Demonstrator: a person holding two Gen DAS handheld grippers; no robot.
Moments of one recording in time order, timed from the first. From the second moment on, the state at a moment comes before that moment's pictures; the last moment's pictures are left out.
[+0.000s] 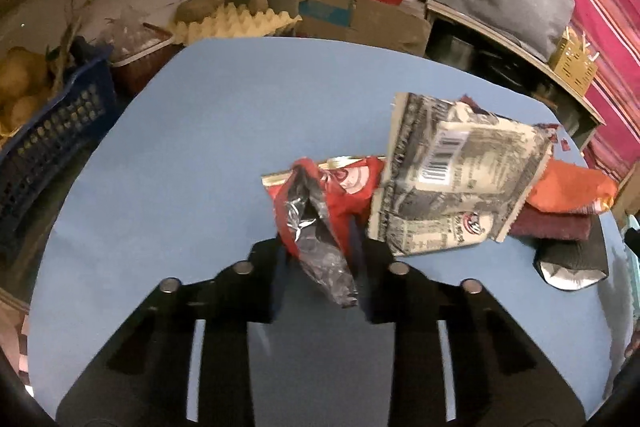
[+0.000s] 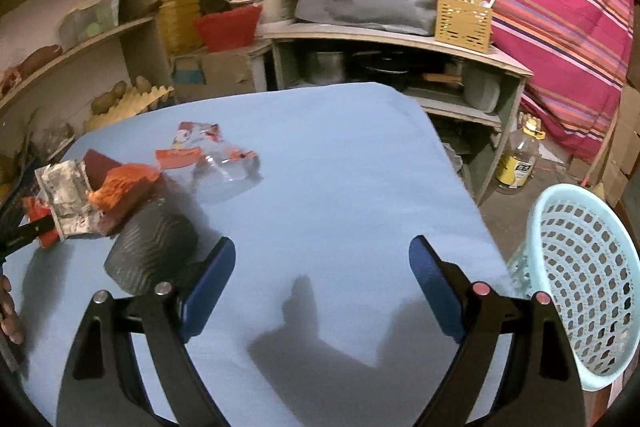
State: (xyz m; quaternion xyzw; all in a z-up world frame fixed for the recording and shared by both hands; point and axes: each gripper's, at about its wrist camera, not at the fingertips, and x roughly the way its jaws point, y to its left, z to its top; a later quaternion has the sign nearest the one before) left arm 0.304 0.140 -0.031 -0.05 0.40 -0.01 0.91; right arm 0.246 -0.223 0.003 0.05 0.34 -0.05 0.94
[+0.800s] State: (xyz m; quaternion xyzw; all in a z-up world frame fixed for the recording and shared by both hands) left arm 0.264 0.162 0.000 -0.02 0.35 0.04 0.94; right arm 0.277 -0.134 -0.009 0.07 0.38 0.03 0.92
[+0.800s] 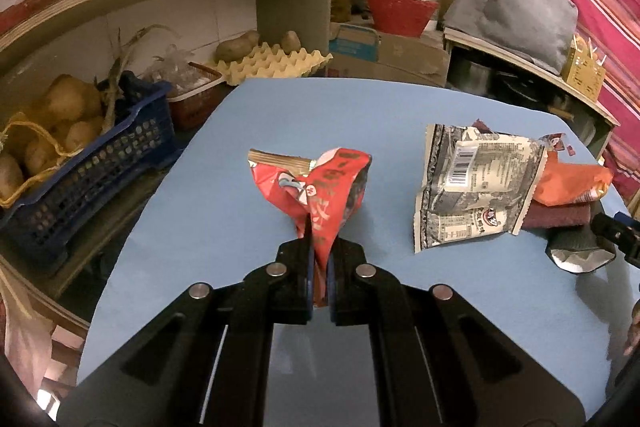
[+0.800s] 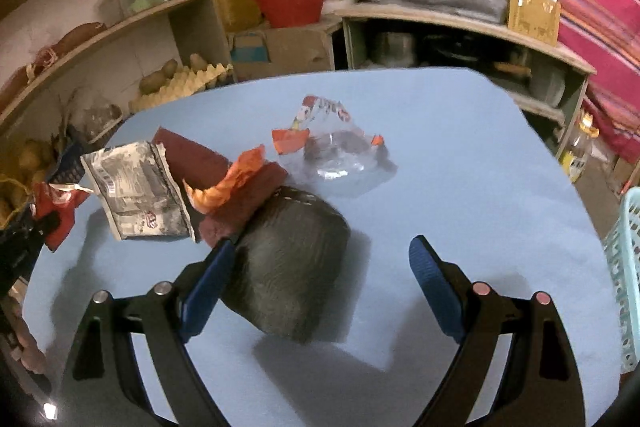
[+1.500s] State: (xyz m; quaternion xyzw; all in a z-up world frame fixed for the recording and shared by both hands) left arm 0.265 0.144 0.008 -0.01 0.33 0.03 0.94; right arm 0.286 -0.116 -0.014 0.05 0.39 0.08 0.91
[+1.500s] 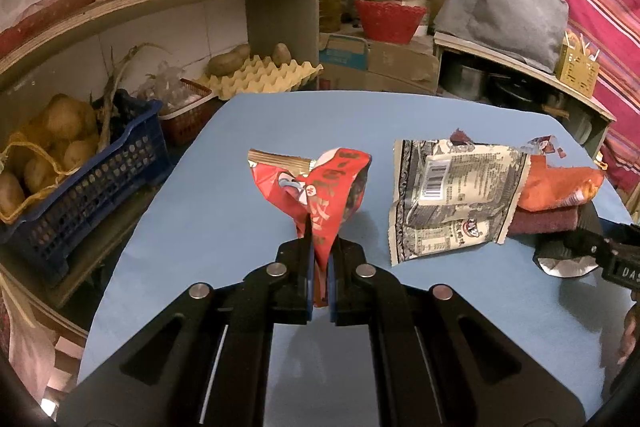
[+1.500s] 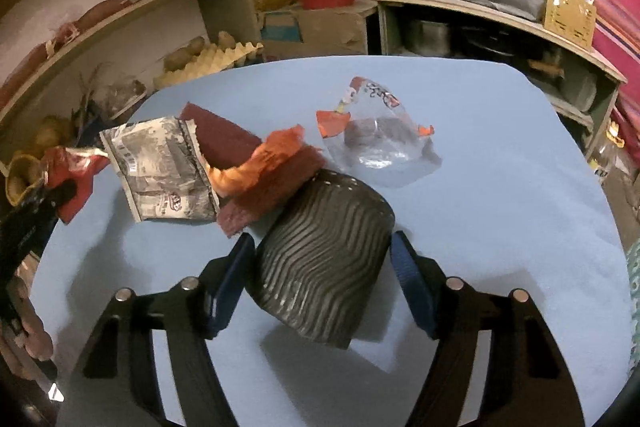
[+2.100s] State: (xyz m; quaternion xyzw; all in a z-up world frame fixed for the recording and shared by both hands) left arm 0.251 0.089 0.040 -0.01 0.29 0.00 0.96; right arm 0.240 -0.218 0.016 0.04 0.36 0.00 0.93
